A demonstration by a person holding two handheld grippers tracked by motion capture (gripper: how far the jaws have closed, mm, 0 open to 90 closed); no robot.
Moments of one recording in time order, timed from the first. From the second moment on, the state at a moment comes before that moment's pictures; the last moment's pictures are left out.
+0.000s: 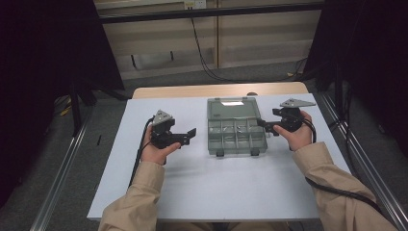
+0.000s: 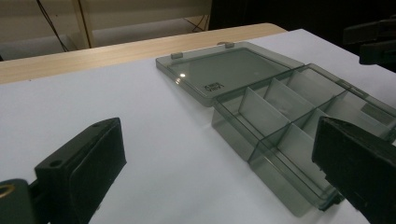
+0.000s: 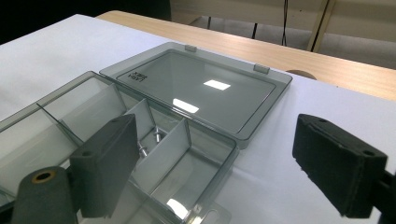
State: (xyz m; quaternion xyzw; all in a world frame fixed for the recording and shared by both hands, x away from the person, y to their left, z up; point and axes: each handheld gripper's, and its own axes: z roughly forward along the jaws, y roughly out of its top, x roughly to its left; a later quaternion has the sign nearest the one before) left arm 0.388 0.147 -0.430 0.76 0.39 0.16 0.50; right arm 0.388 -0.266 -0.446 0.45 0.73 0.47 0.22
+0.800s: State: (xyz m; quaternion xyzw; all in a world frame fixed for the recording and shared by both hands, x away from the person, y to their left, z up) left arm 0.430 0.117 -0.434 0.76 0.41 0.17 0.48; right arm 0.395 -0.277 -0.449 0.46 0.73 0.45 0.23
